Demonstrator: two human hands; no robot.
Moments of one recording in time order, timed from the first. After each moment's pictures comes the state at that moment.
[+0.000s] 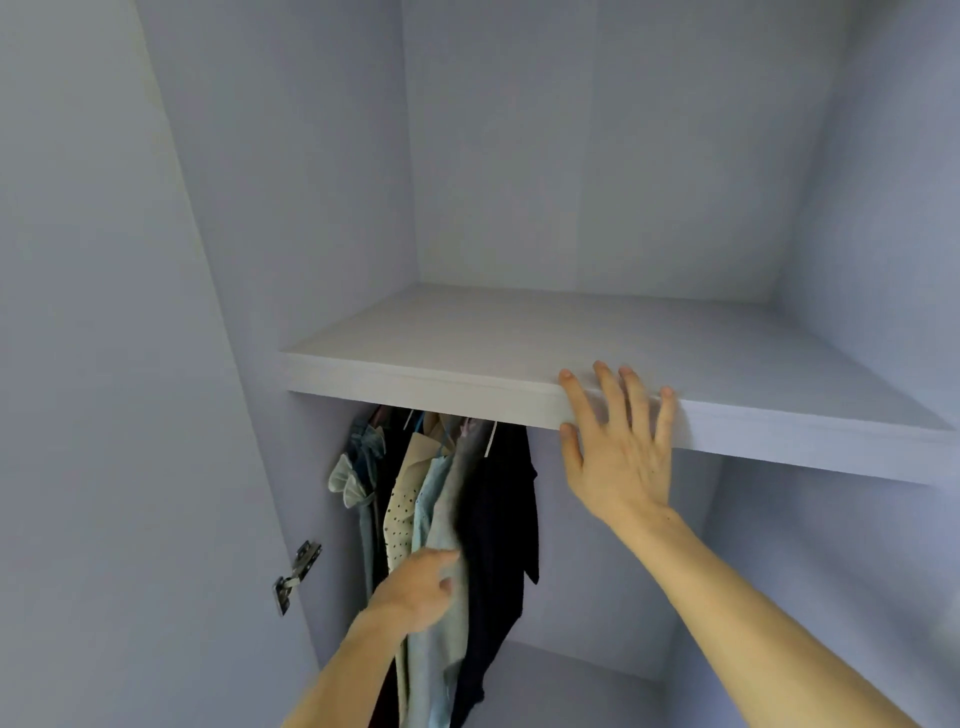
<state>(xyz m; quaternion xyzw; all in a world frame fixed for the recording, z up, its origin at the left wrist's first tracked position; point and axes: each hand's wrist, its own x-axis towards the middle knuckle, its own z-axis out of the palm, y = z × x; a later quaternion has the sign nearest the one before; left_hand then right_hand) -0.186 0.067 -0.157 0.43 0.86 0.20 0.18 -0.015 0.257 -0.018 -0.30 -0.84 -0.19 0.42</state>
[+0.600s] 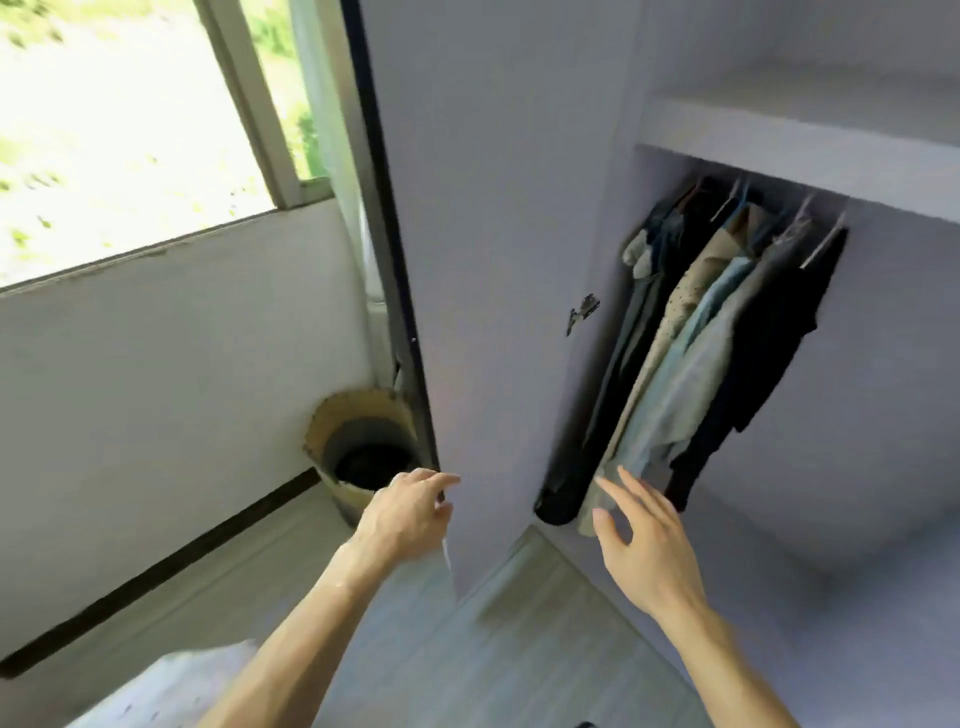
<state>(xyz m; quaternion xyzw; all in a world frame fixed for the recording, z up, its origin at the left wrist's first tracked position) -0.045 -0.333 -0.206 0.21 0.96 0.14 0.13 0.075 -0.064 -0.220 -0.14 -0.94 0.30 0.09</state>
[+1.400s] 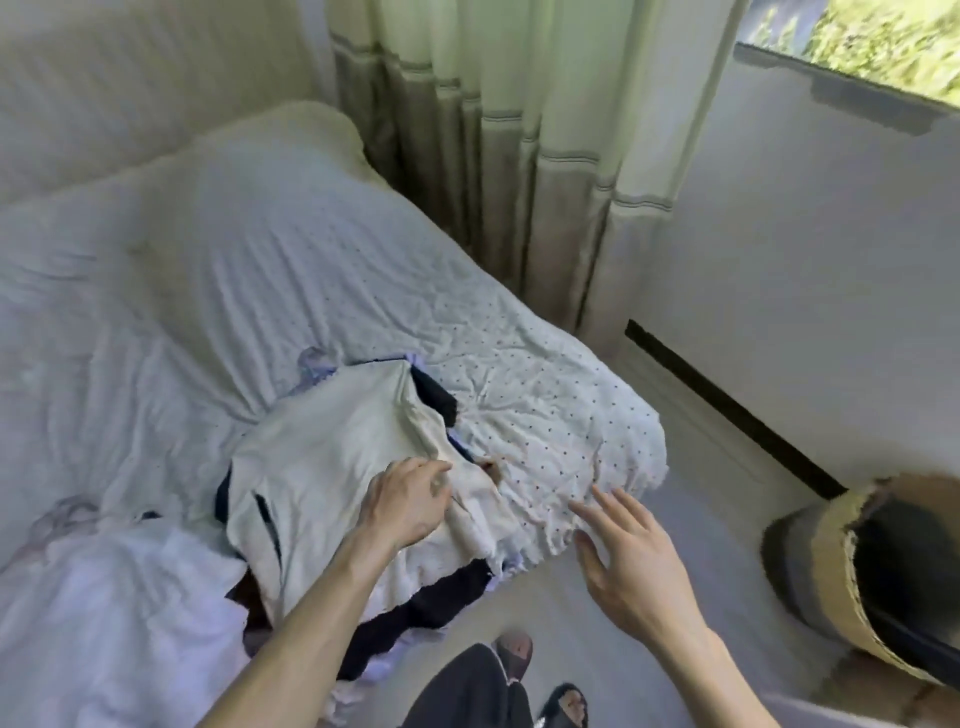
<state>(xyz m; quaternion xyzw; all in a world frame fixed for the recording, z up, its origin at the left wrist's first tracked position) 0.404 -0.538 -0.277 -0.62 0.74 0.24 0.03 0.141 -0.422 -0.258 0.66 -0.72 0.09 -0.21</state>
